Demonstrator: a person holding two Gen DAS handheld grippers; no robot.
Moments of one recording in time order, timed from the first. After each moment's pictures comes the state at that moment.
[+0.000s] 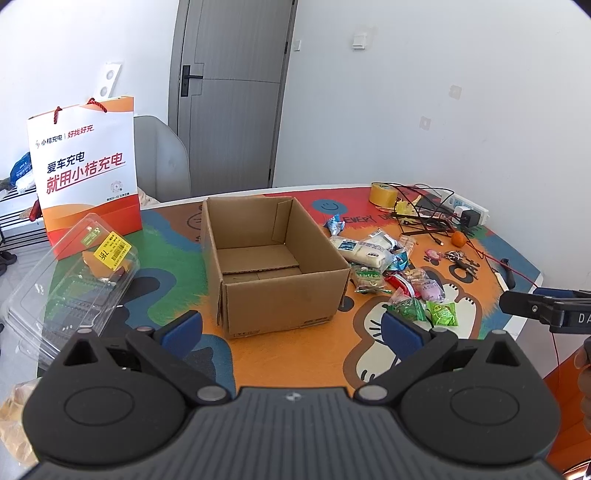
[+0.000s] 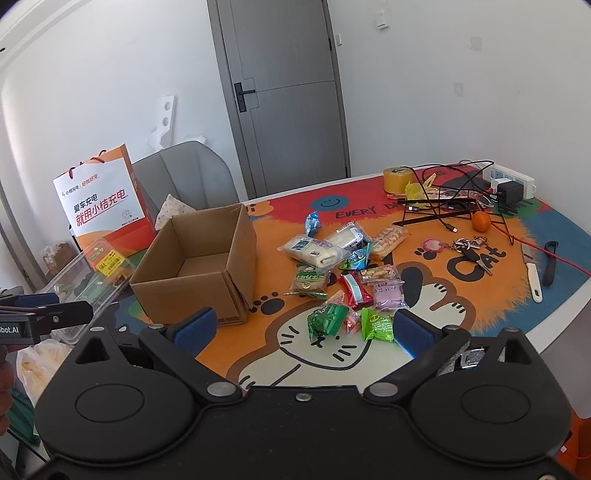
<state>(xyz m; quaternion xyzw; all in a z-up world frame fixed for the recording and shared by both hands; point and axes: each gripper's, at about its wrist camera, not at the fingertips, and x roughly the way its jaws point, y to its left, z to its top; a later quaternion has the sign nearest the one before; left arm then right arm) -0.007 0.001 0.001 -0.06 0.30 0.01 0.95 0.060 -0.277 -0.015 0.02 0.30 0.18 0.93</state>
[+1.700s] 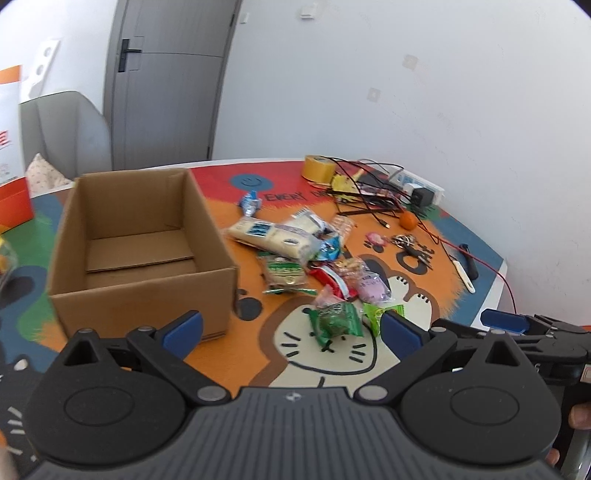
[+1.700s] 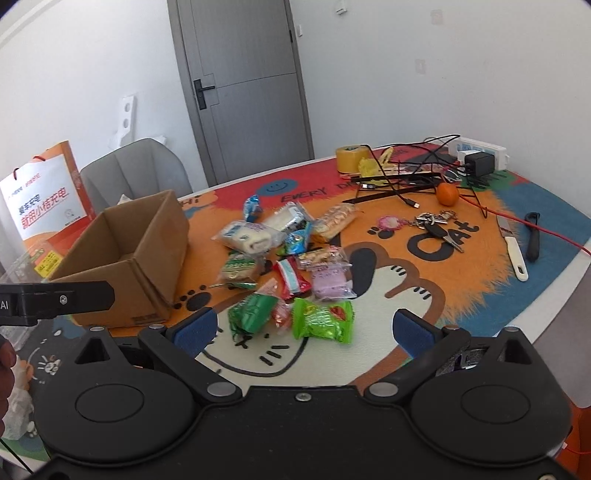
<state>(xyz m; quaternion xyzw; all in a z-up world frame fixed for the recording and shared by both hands) 0.087 -0.072 -0.050 -0.08 0.32 -0.09 0.94 0.109 -0.316 -0.081 0.03 0.31 0.13 0.94</state>
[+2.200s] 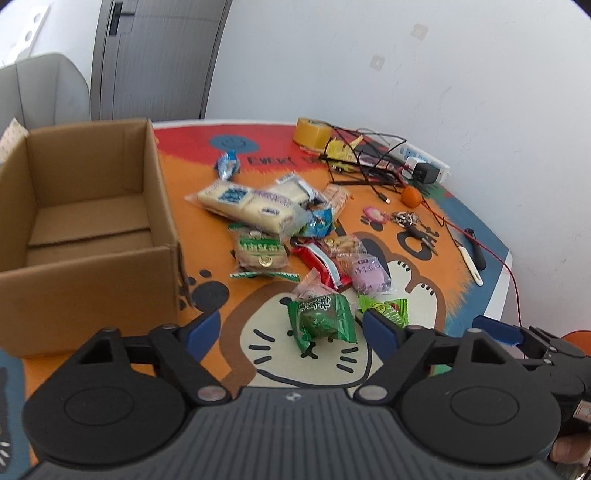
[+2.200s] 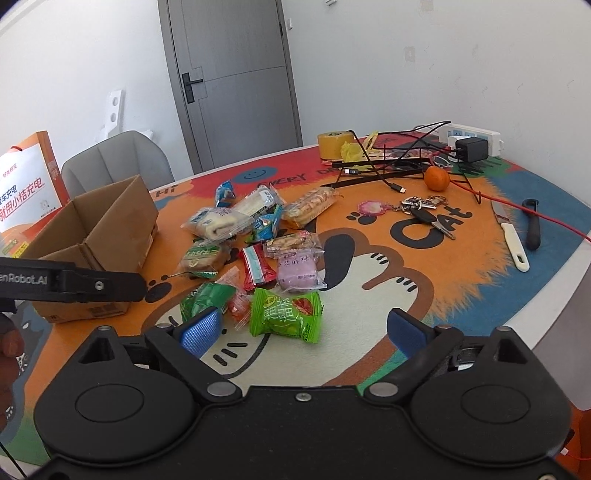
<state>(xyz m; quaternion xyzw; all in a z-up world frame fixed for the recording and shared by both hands) 0.142 -0.096 -0.092 -0.11 0.37 -0.10 0.92 0.135 -0.330 -0.116 0.02 0.31 0.12 0.94</state>
